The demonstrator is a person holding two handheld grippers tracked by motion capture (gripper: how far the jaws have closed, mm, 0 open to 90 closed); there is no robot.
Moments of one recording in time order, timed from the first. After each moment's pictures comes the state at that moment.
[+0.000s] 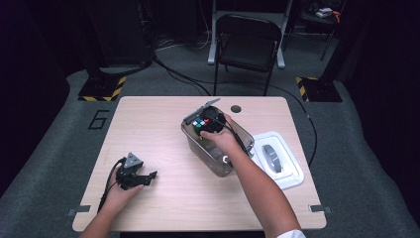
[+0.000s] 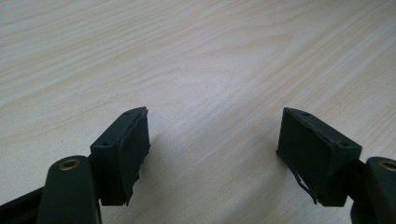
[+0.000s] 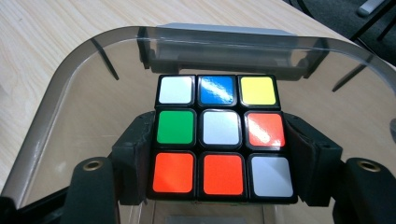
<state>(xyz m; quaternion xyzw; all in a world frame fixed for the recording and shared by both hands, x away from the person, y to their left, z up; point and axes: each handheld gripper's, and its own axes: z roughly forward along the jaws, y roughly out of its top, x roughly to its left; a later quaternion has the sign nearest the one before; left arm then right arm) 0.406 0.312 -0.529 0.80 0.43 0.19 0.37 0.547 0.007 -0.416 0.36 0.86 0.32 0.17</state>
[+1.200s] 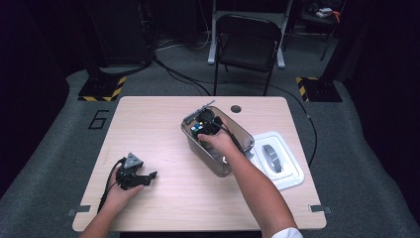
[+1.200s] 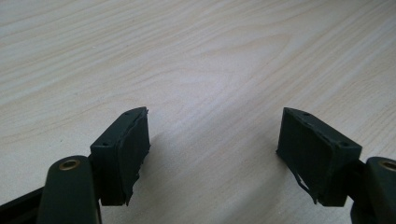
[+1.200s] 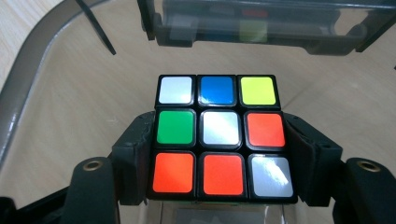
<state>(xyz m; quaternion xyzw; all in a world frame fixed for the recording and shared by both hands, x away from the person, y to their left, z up) 0.406 0.312 -0.529 0.81 0.43 0.19 0.36 0.553 0.019 -0.433 0.37 0.87 0.29 0.14</state>
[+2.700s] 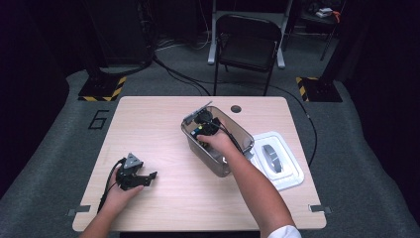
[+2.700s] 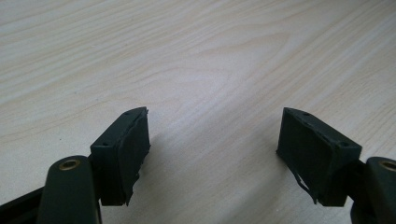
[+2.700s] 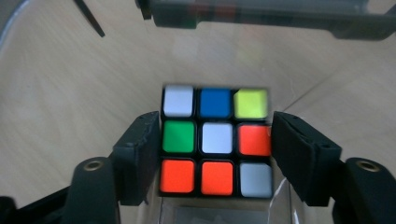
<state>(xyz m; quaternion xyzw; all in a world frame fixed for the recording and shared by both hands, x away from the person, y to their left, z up) 0.405 0.313 -0.528 0.81 0.42 0.20 0.36 0.559 0.024 -0.442 0.37 0.88 0.27 0.12</state>
